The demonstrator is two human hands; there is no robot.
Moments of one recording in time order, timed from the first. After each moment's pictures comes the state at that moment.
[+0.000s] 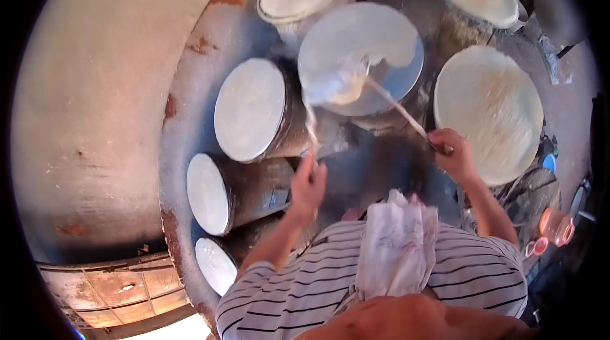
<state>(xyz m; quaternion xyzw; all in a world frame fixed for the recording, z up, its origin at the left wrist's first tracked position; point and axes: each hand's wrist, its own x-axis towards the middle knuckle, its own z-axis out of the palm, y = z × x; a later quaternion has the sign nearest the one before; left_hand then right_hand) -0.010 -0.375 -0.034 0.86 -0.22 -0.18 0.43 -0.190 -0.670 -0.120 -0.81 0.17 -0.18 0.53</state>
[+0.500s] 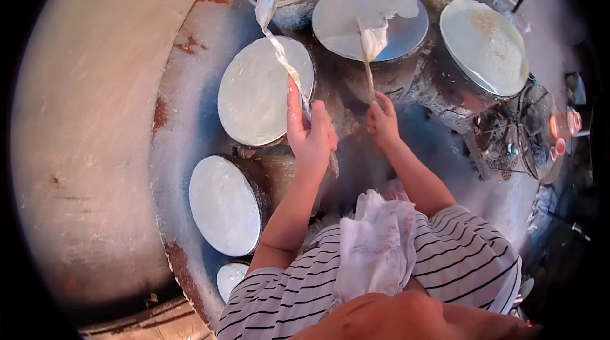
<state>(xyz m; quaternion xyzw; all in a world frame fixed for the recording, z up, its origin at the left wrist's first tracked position) 0.067 -0.245 0.010 0.59 -0.27 -0.24 0.73 -0.002 -0.366 -0.178 -0.31 0.38 -0.30 0.82</state>
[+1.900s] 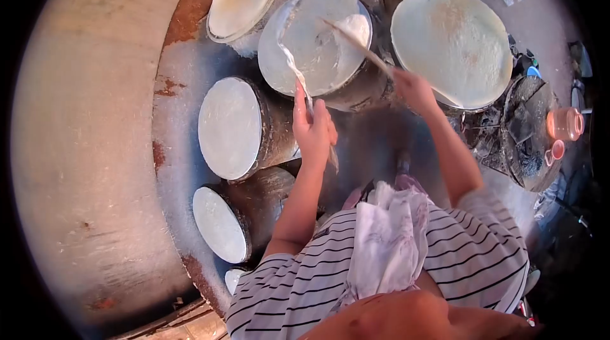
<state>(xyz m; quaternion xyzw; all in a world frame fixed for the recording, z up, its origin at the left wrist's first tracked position) -0.013 -0.439 -0.019 0.67 -0.23 -0.28 0.65 -0.151 -0.628 -0.153 -0.71 0.41 -0.20 0.53</state>
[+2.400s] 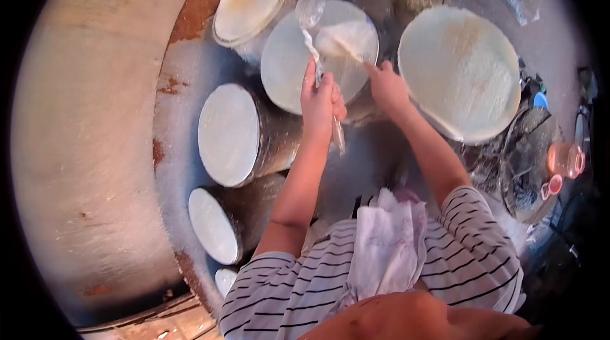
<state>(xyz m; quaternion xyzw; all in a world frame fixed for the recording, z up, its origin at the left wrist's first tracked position) 0.018 -0.531 -0.014 0.60 -0.13 -0.38 0.70 -0.065 -0.663 -0.137 -0.88 0.38 -0.16 0.24</state>
